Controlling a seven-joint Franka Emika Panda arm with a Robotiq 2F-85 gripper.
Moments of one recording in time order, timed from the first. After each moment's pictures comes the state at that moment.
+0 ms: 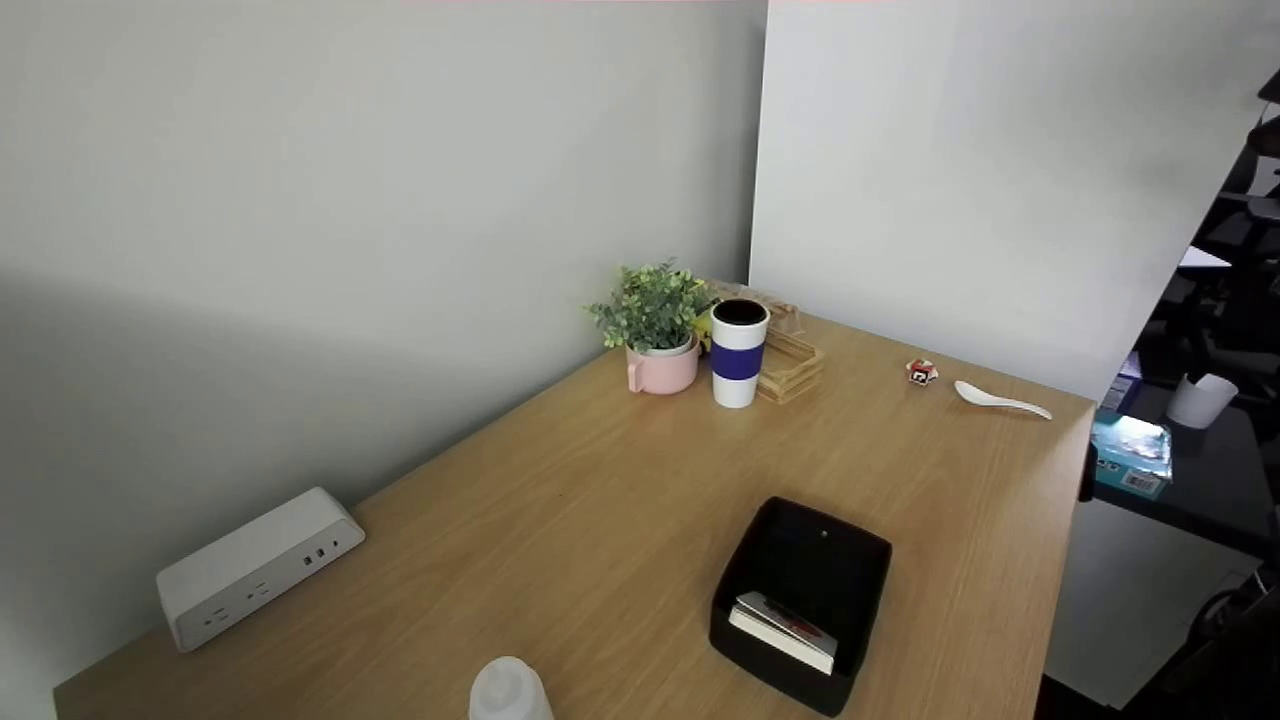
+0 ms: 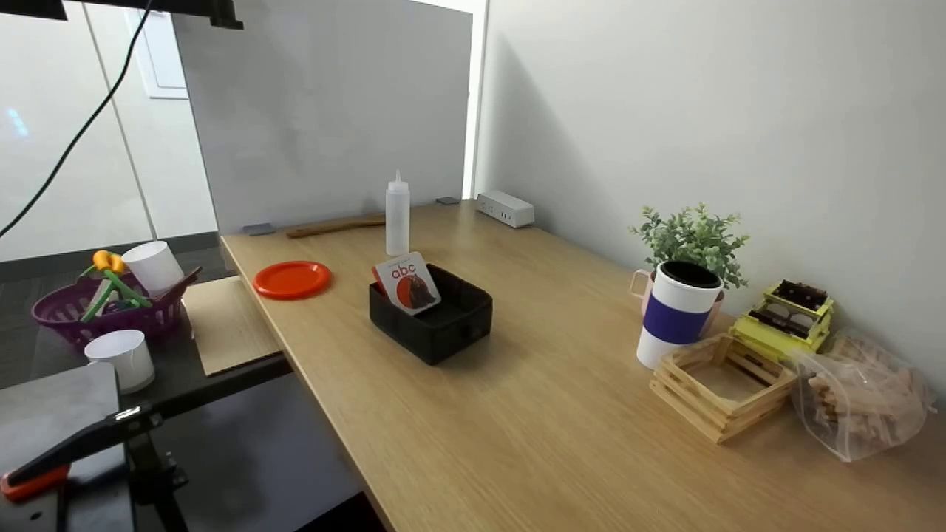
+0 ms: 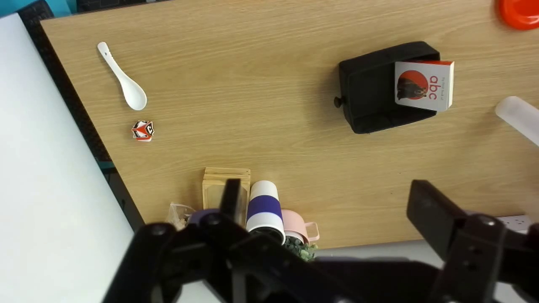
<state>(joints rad) -0.05 -0.72 -0.01 -2.48 -0.02 2.05 0.08</state>
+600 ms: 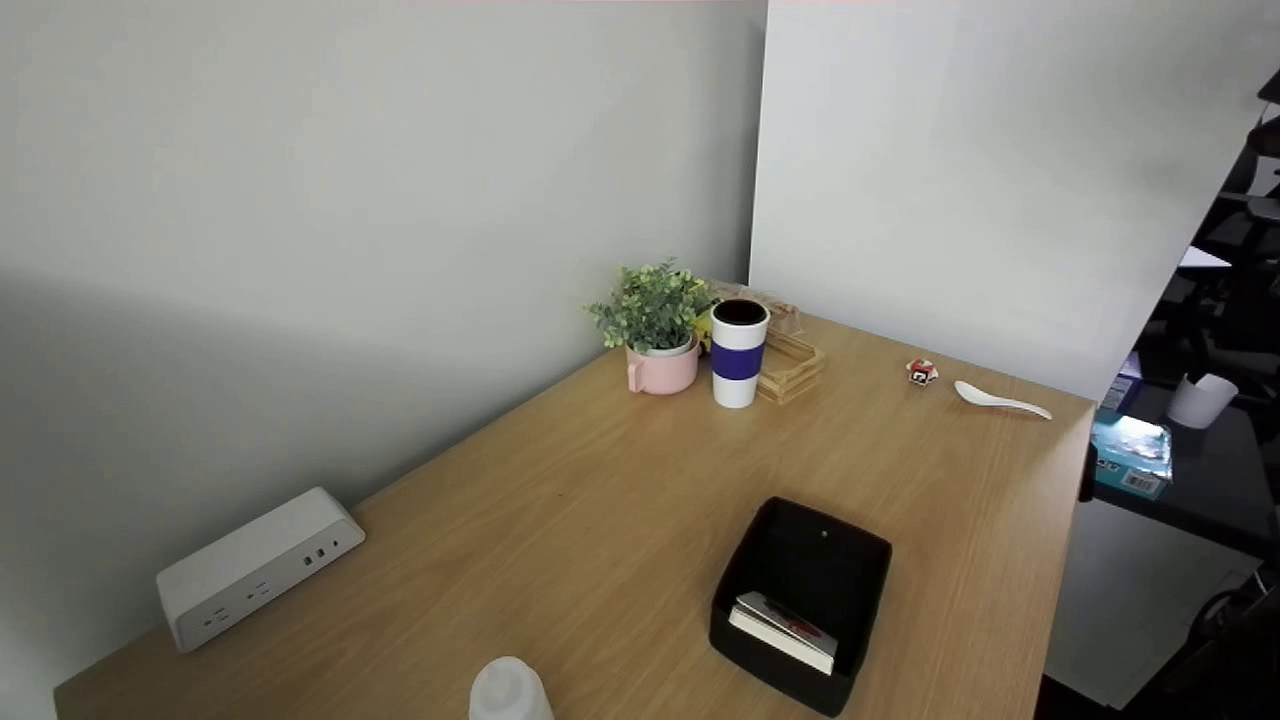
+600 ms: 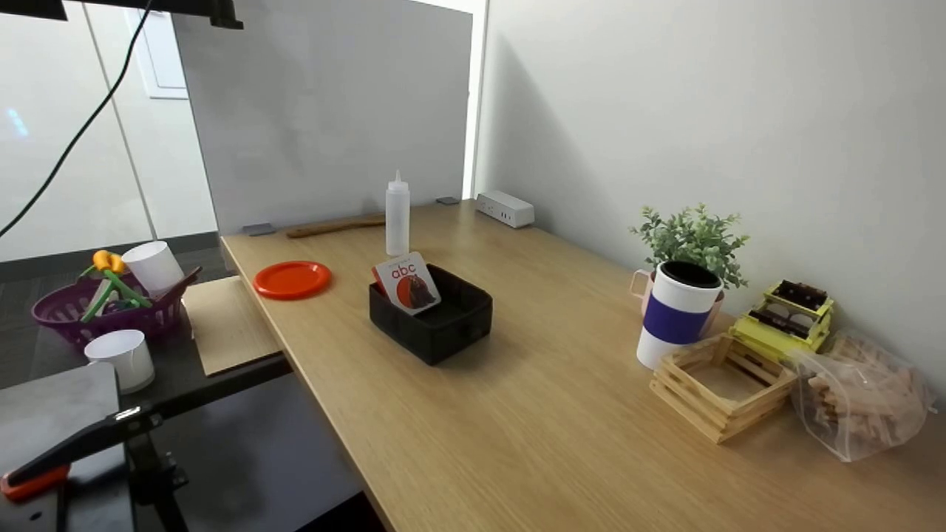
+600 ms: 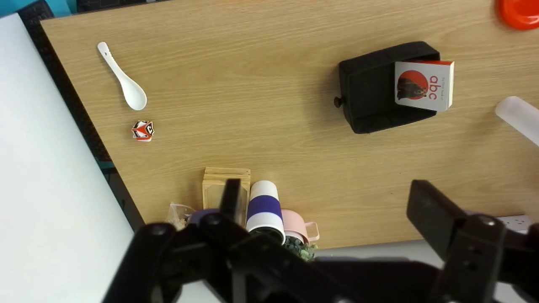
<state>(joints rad) -0.05 -0.72 -0.01 -2.48 -0.02 2.05 0.08</state>
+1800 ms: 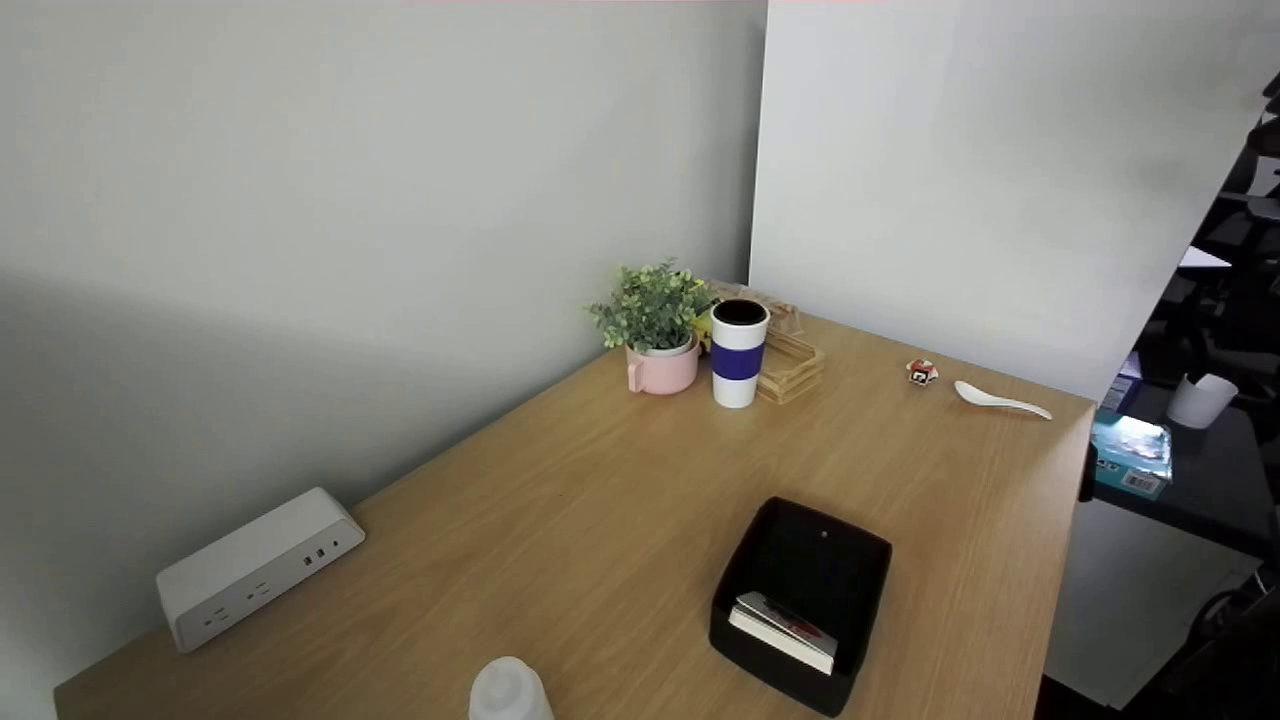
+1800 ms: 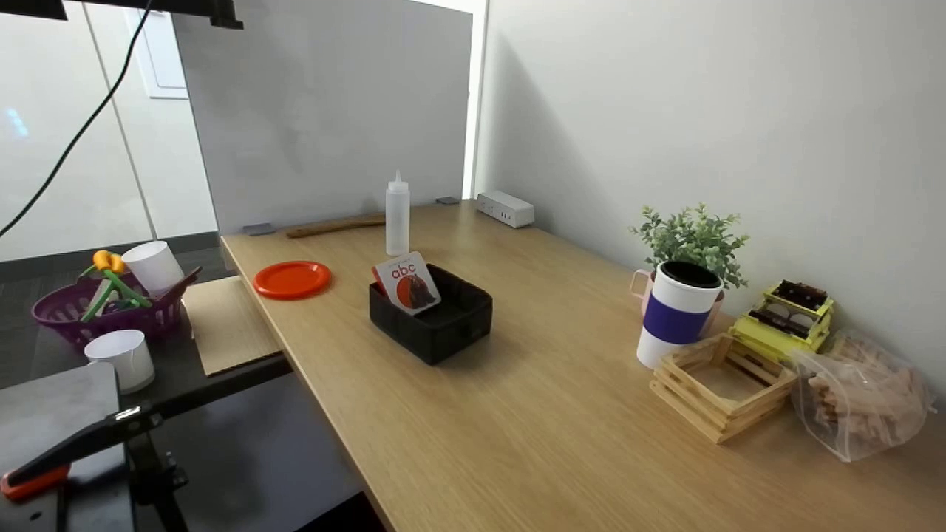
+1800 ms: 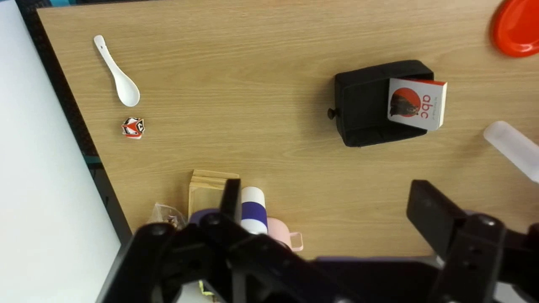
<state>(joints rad) -0.03 -0.71 -0.02 -2.48 -0.02 2.04 0.01</state>
